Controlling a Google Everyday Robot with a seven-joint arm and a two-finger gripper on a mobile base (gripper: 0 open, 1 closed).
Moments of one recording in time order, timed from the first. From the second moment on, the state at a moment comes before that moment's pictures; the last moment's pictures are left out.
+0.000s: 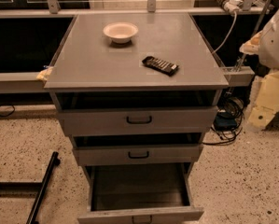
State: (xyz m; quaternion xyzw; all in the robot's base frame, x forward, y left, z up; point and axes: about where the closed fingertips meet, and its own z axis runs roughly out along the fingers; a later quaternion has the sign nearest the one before) arm 0.438 -0.217 0.977 -0.60 0.78 -0.03 0.16
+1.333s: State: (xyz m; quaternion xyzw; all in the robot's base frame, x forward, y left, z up) arm 0.564 -0.209 0.977 -0.55 0.79 0.00 0.29
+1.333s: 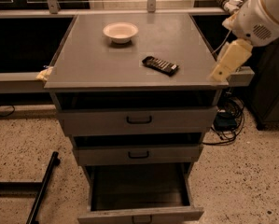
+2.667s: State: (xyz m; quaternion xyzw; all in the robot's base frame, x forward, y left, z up) arm 0.665 -0.178 0.945 -0.47 0.80 0.09 0.37
